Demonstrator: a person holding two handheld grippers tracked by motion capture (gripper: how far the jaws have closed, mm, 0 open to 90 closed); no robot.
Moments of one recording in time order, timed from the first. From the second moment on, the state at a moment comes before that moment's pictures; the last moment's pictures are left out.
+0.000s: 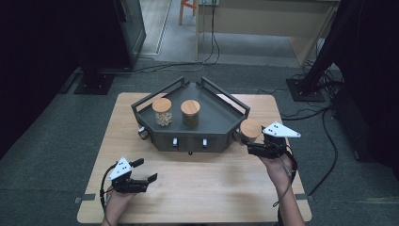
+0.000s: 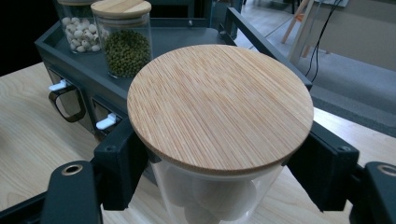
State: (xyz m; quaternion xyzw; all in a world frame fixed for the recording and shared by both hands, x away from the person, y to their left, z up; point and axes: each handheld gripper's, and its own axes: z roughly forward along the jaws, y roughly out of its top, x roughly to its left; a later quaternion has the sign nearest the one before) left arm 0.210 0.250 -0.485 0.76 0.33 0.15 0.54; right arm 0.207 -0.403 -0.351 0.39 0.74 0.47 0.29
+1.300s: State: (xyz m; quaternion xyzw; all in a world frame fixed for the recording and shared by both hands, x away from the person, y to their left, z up) left arm 0.209 0.252 -0.485 0.75 0.33 0.15 0.55; right arm 0.255 -0.374 -0.329 0.39 0.74 0.48 0.27
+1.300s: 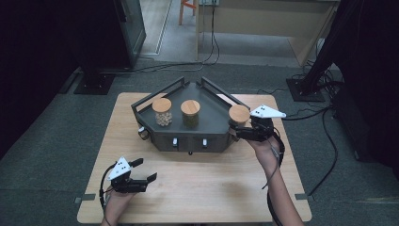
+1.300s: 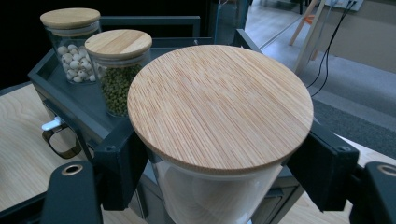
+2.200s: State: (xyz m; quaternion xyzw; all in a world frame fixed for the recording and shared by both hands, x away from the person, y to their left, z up) left arm 0.210 0.252 -0.485 0.75 0.33 0.15 0.55; right arm 0.290 -0.350 -0.323 0.39 0.74 0.47 0.27
